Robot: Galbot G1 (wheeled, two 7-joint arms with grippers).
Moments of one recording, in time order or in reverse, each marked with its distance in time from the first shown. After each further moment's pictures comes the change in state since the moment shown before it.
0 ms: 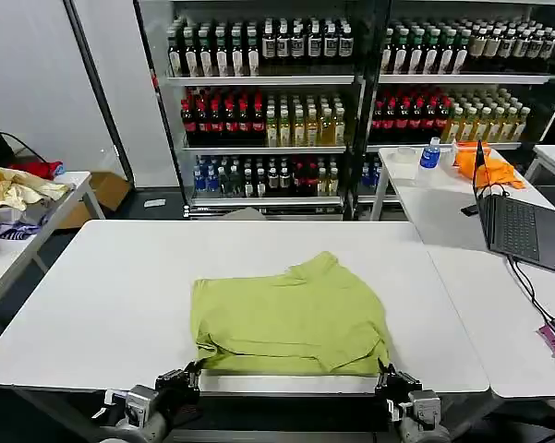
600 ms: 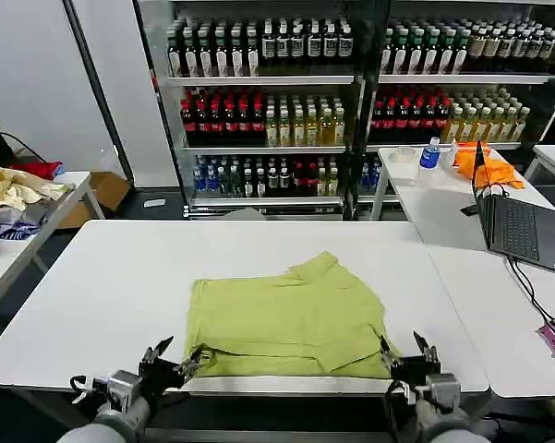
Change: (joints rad) left arm -0.121 0.060 -0.021 0.048 -0.064 0.001 -0.027; right arm 0.224 -0.027 -0.004 -0.093 0.068 0.000 0.039
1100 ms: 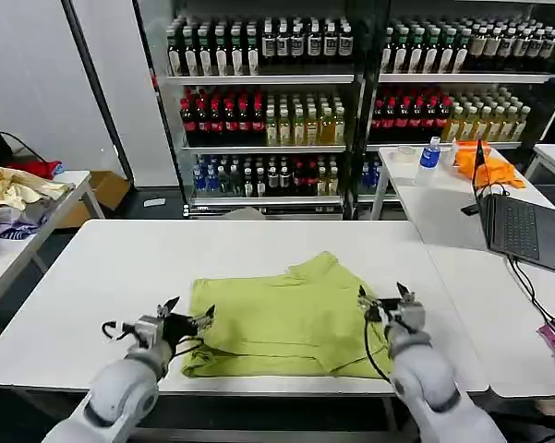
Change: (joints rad) left arm -0.414 -0.050 0.193 0.324 -0.059 -0.001 -0.023; right arm 0.472 0.041 -0.181 -0.407 0.111 0.000 0.013
